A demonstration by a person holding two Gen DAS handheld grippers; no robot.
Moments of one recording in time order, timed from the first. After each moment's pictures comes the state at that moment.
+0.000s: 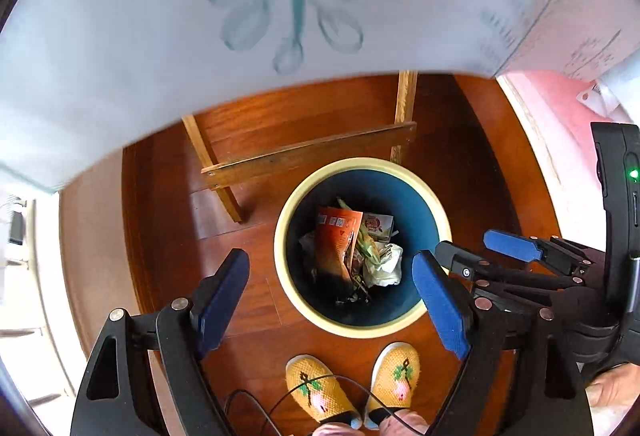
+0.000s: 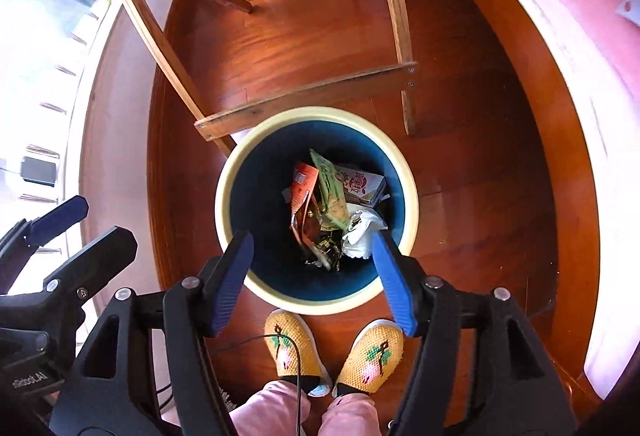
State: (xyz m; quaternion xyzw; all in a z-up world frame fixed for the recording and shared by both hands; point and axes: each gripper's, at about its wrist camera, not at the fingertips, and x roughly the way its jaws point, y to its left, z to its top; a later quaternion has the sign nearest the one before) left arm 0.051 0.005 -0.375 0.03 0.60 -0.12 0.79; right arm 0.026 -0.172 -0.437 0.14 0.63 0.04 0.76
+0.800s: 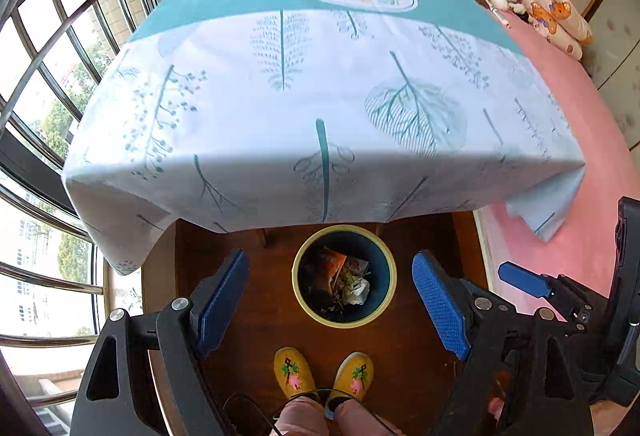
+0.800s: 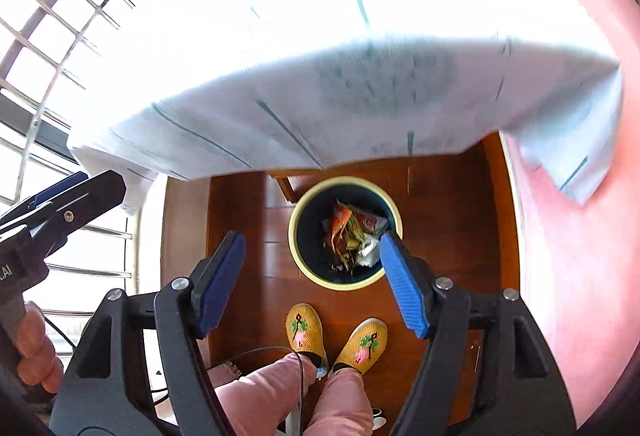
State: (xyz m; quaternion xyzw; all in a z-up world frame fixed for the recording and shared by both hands) left arm 0.018 0.033 -0.106 -0.04 0.55 -0.06 0.83; right arm -0.006 -0.166 -0.154 0.10 0.56 0.09 0.81
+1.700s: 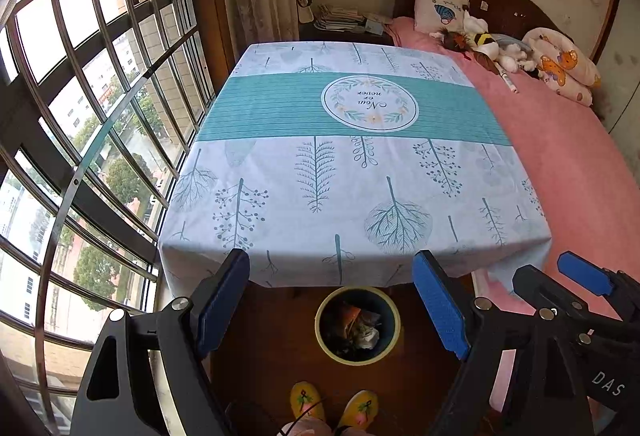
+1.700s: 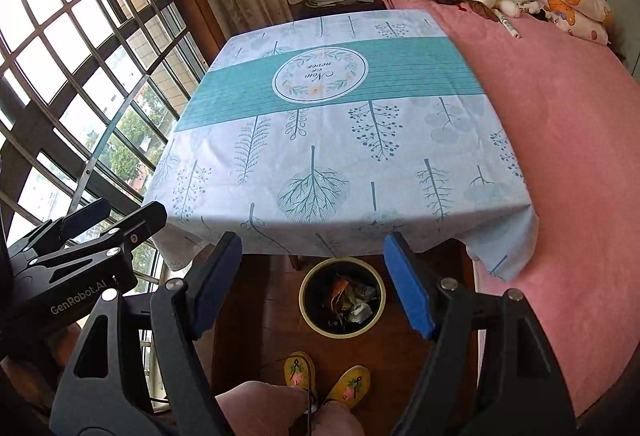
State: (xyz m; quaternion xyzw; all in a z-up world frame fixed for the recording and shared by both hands) left arm -0.008 0.036 0.077 -0.02 0.46 0.01 0.89; right arm -0.027 -0.163 0.058 0.07 0.46 0.09 0.88
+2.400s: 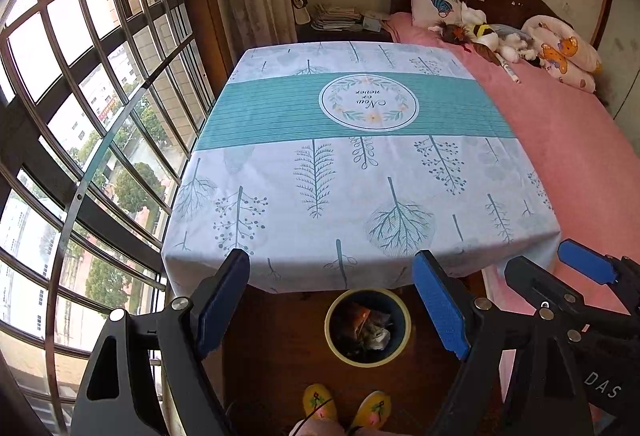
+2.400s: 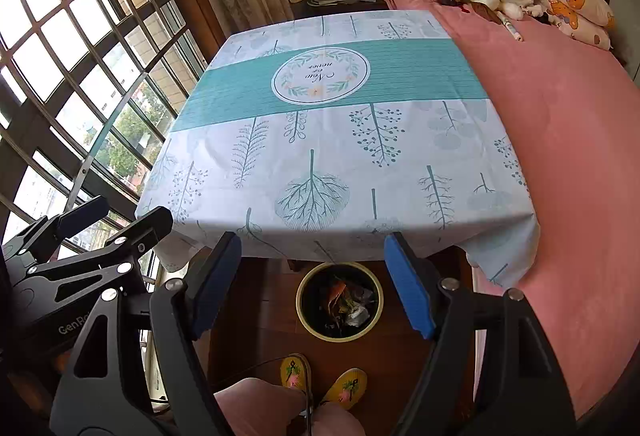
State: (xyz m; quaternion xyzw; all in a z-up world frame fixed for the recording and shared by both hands) left arm 0.006 0.029 0.068 0.01 0.46 0.00 0.89; right arm -0.012 -0.158 0.046 0.06 0.46 0.09 0.88
